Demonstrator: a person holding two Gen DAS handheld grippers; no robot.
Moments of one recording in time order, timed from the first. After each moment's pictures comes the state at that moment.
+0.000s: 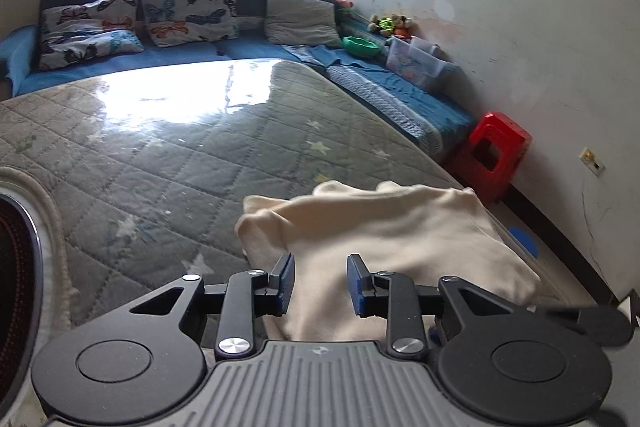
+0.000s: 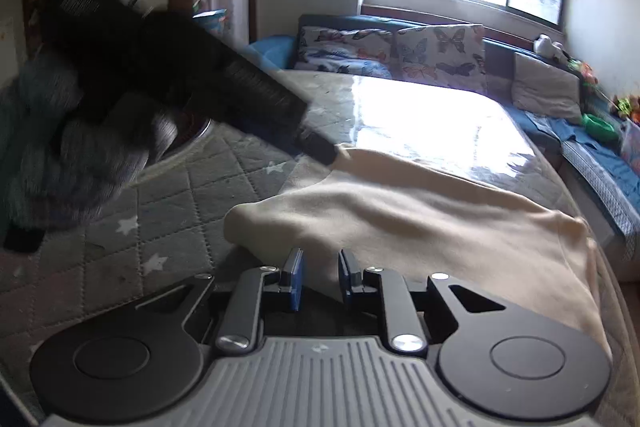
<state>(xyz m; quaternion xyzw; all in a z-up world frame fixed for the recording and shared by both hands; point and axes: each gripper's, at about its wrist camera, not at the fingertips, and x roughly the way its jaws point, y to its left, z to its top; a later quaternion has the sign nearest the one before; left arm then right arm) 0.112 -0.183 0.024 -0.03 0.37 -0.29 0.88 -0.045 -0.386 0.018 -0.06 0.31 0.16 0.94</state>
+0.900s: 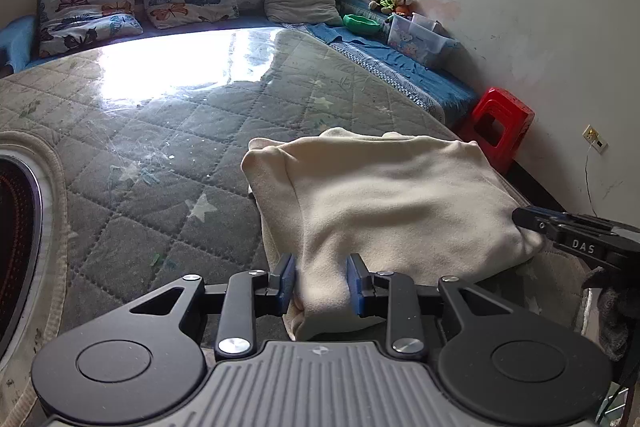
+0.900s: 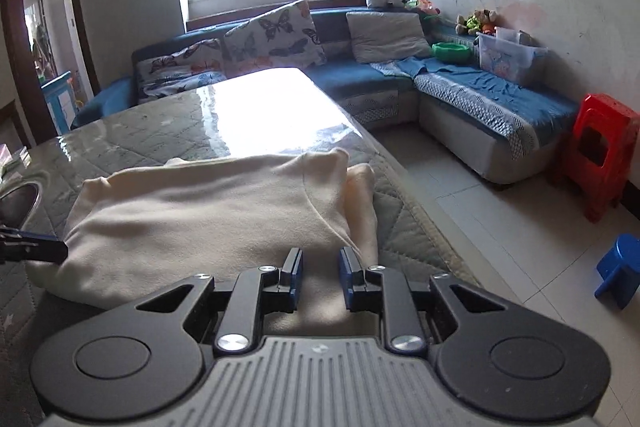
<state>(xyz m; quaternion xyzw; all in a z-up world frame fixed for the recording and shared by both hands) 0.092 -0.178 0.002 -0.02 0.40 -0.28 0.87 -0.046 -0.515 0.007 0.06 0.32 -0.05 0.95</state>
